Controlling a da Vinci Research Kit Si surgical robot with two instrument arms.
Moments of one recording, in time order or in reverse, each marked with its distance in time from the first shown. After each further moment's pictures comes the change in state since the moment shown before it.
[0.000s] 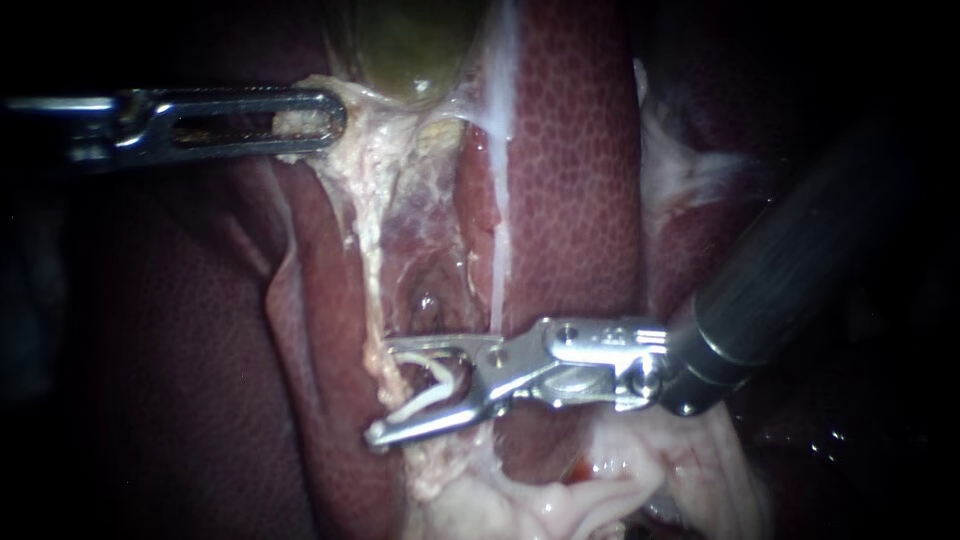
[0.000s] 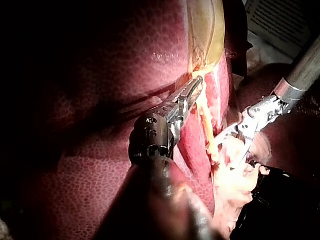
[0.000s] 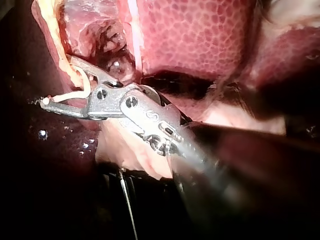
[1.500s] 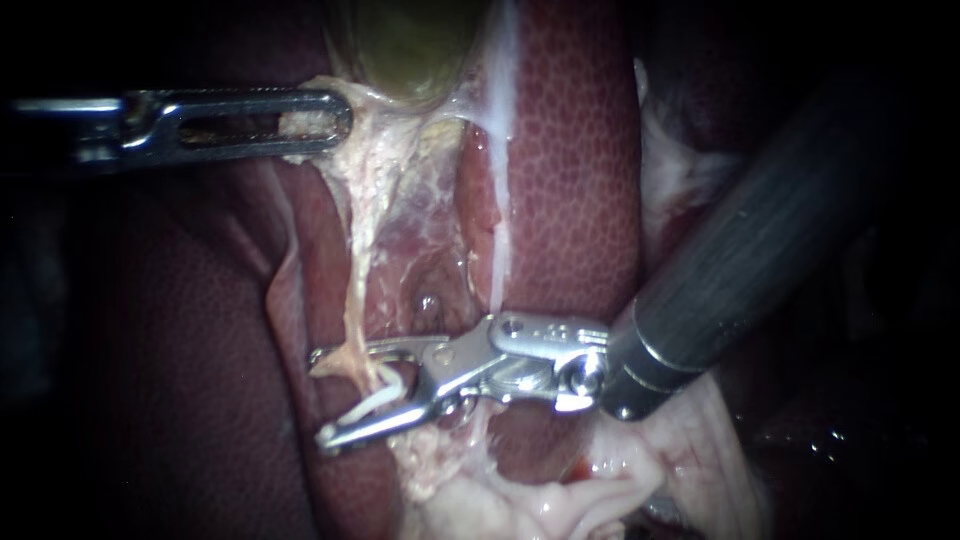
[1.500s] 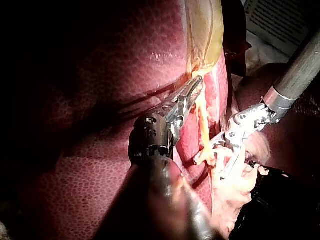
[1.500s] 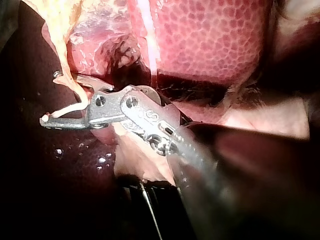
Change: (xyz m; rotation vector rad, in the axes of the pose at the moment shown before) right arm 0.000 0.002 0.004 0.065 0.017 0.036; left arm 0.000 0.000 0.000 -0.003 -0.002 0.000
